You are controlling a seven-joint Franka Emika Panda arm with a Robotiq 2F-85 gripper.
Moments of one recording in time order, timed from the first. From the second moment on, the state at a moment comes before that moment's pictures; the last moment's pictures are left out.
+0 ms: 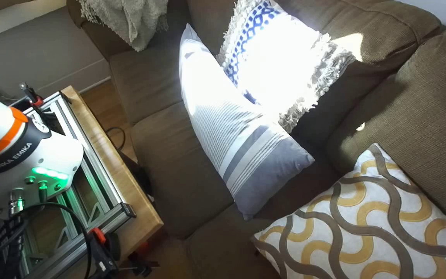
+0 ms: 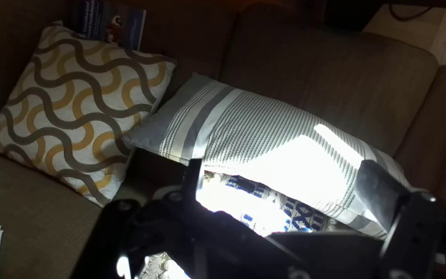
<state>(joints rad) -0.05 -0.28 0.01 -2.09 -0.29 1.58 -0.15</state>
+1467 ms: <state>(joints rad) -0.17 0.25 -0.12 -2.13 0.14 2.26 -0.59</state>
